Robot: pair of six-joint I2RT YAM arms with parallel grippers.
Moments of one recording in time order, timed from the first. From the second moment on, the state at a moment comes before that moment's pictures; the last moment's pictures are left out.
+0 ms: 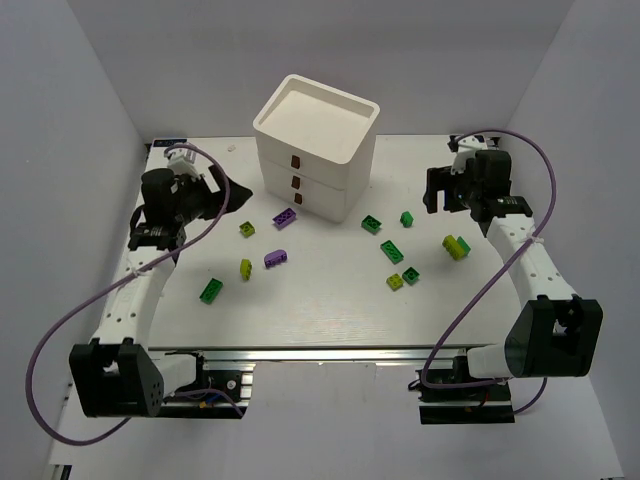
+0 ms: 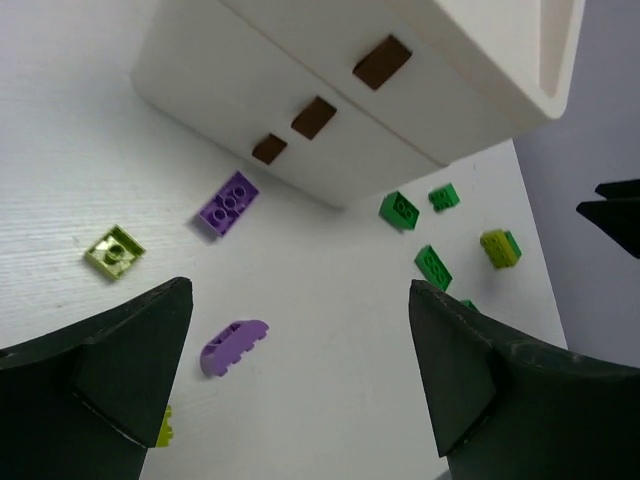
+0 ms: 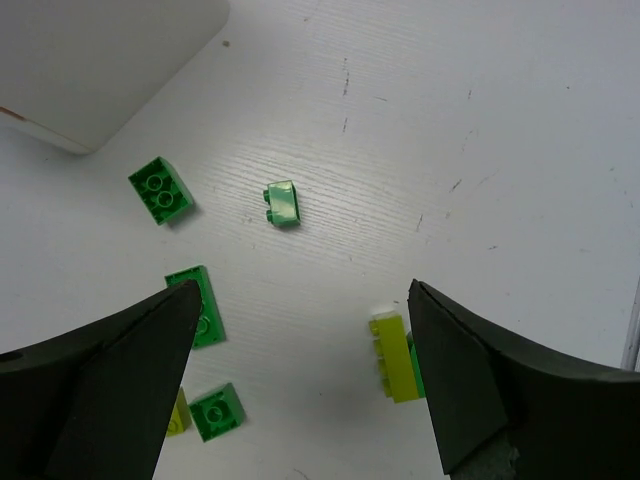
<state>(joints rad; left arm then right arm) 0.00 1.16 0.97 -0.15 0.47 -0.45 0.06 1.37 1.14 -0.38 -0.20 -0.12</state>
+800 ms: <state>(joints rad) -0.30 1.44 0.99 0.17 0.34 -0.10 0.09 1.43 1.20 -0.56 -0.83 -0.62</state>
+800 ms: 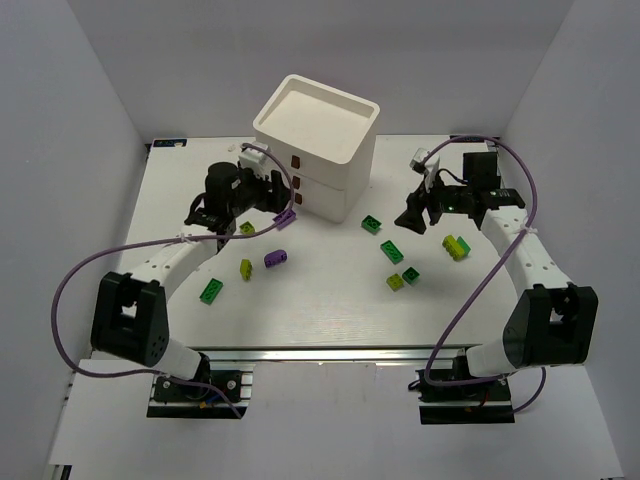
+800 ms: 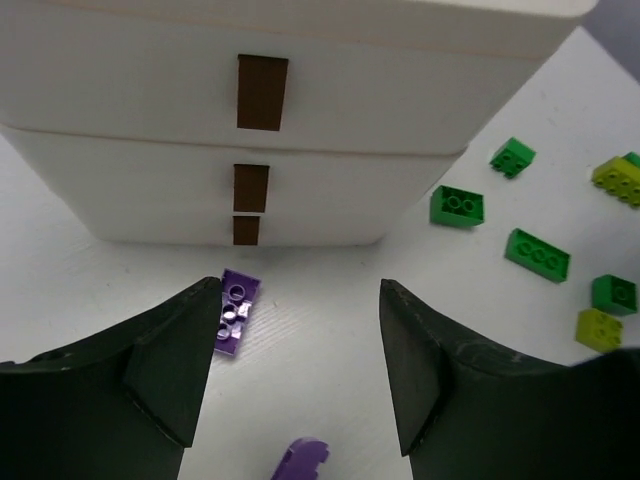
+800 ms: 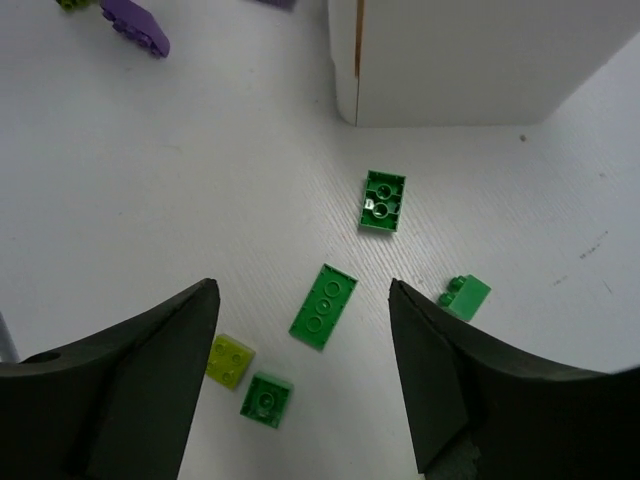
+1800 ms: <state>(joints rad) -0.34 1.83 1.34 0.23 0.27 0.00 0.10 1.44 1.17 -0.42 -0.82 -0.53</state>
